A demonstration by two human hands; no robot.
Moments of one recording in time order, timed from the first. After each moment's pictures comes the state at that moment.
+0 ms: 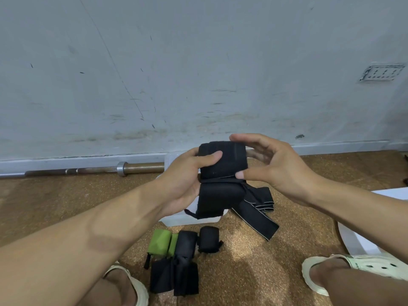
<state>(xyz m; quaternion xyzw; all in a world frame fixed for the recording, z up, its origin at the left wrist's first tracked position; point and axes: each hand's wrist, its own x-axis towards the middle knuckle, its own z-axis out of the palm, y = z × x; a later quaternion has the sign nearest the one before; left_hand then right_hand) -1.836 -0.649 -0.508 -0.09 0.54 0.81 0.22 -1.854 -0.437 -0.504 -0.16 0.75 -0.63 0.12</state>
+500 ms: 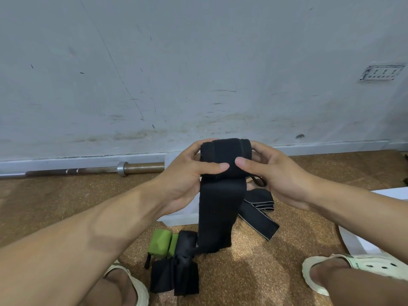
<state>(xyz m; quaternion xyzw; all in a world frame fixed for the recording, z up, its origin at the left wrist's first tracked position) -1.836 -0.652 -0.506 -0.05 0.57 0.80 0.21 -1.855 -0.439 -0.515 -0.08 0.66 -0.71 0.24</state>
